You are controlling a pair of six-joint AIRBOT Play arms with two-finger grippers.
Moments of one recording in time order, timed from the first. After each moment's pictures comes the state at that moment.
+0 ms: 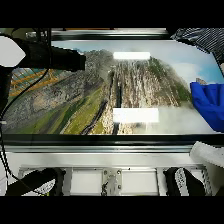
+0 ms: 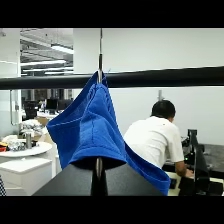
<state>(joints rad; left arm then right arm) -0.36 -1.26 1.74 1.36 -1.24 -1.58 -0.73 -0.75 1.48 0.44 -0.41 -0.63</state>
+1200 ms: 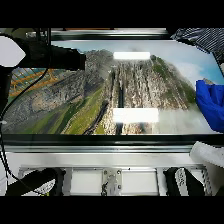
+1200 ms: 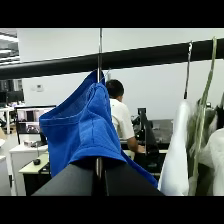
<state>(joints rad) -0.36 -1.26 1.74 1.36 -1.24 -1.58 -0.81 -0.76 1.49 0.42 -0.59 -0.57</state>
